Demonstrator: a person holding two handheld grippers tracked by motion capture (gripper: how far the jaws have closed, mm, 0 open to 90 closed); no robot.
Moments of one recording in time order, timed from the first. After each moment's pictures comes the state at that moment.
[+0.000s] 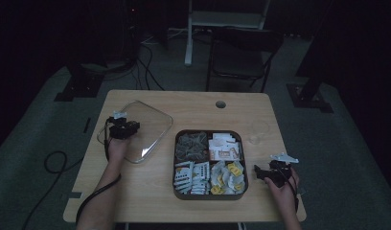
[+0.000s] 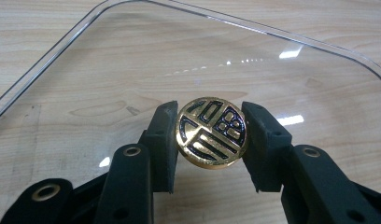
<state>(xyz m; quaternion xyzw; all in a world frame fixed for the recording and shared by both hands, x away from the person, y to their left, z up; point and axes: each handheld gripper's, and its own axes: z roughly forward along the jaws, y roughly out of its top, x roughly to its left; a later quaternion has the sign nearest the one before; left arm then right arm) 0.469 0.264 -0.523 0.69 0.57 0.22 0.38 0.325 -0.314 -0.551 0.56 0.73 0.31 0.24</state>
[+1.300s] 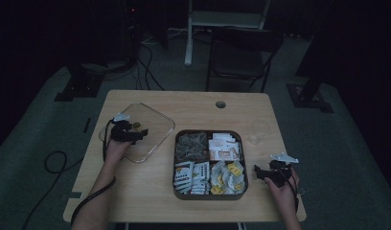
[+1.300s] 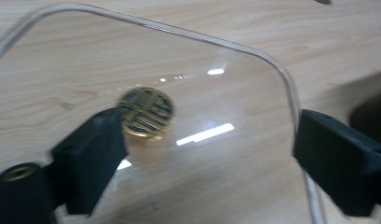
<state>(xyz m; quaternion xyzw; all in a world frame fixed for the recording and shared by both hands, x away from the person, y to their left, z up) 0.453 0.260 -0.516 0.75 0.50 0.15 0.41 0.325 -0.314 -0.551 0.56 0.73 0.31 0.24</state>
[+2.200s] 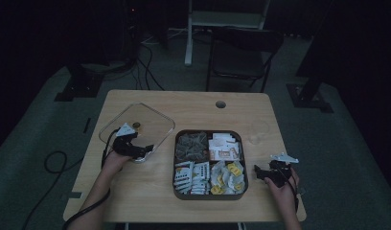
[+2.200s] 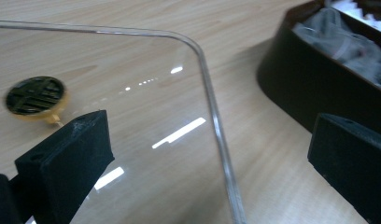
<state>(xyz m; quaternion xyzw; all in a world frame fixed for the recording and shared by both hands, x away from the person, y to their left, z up) 0.403 0.242 -0.514 0.80 0.39 0.14 0.44 0.325 -0.314 -0.551 0.56 0.73 0.31 0.24</state>
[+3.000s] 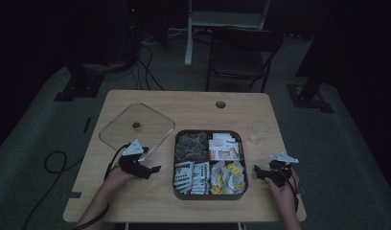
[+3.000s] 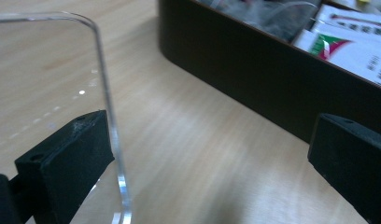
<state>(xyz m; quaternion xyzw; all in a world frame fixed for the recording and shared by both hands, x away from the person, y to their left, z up) 0.353 0.213 -0.526 0.84 0.29 0.10 0.45 0.325 -0.314 -0.551 0.56 0.73 0.31 0.24</state>
